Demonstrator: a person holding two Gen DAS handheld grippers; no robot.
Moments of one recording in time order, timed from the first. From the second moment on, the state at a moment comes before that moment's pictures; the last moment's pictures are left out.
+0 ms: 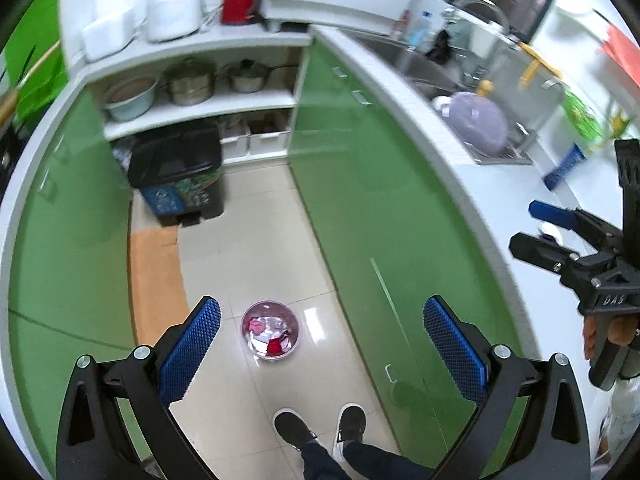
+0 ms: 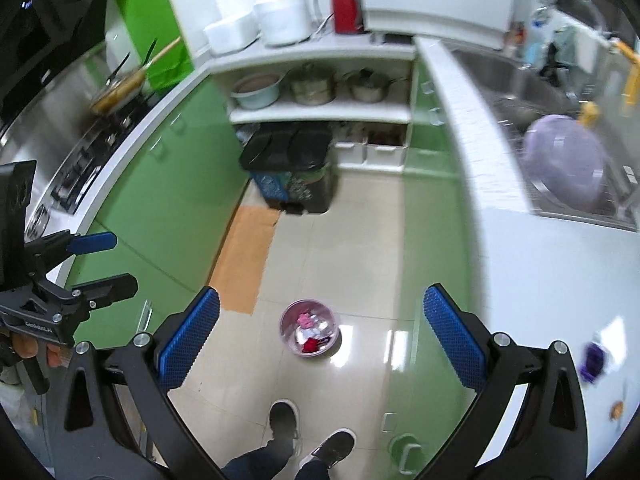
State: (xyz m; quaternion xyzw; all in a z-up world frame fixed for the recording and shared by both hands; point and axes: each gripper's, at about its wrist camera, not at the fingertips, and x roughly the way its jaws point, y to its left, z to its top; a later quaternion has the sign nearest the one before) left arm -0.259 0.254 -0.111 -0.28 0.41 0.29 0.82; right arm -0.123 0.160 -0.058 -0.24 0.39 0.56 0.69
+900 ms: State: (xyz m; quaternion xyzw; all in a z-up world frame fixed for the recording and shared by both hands) left arm 0.027 0.069 -0.056 -0.09 0.46 -0.04 0.88; right arm 0.036 -0.162 -0.031 -0.07 0.43 0.25 0.86
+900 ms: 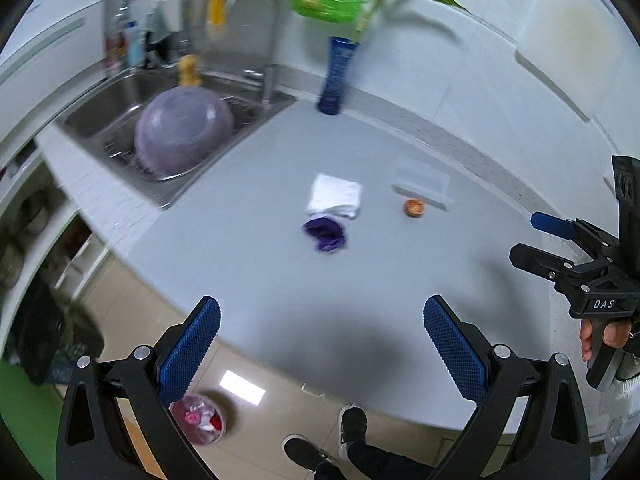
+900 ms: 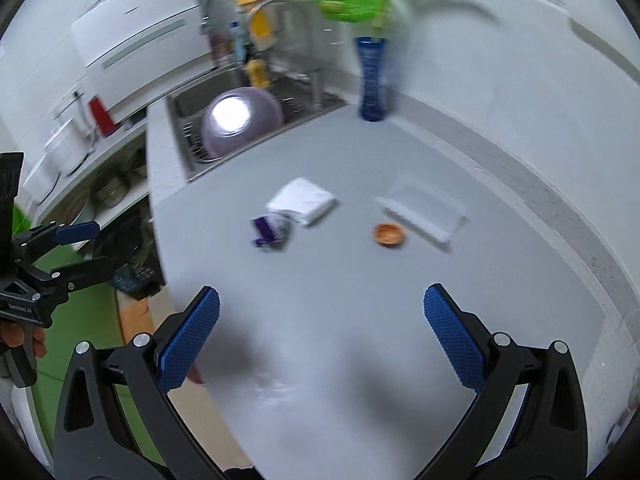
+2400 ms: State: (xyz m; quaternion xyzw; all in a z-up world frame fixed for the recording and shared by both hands) left arm 0.166 0.058 -0.145 -0.11 0.52 -0.04 0.85; right arm 0.164 -0.159 -0.136 -0.06 0.53 0.27 0.81
